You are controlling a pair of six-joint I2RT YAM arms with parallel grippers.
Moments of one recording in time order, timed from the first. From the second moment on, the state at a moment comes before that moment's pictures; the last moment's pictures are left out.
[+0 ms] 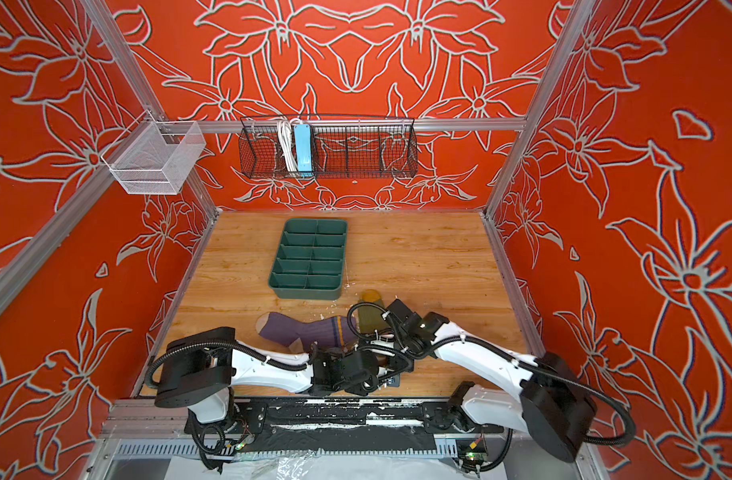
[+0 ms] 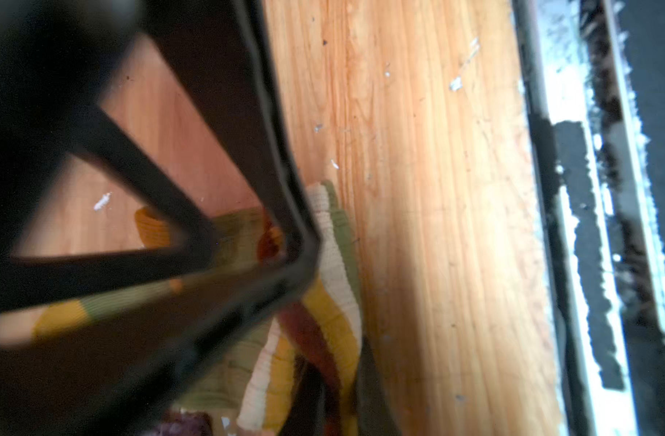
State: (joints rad) left arm -1.28 1.72 0.85 -0.07 -0.20 0.46; right arm 0.76 1.12 0.63 -0.72 -0.16 -0.62
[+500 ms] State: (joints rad) left arm -1.05 1.81 1.10 -0.41 0.17 0.26; right arm 0.53 0.50 0.61 -0.72 0.14 -0.72
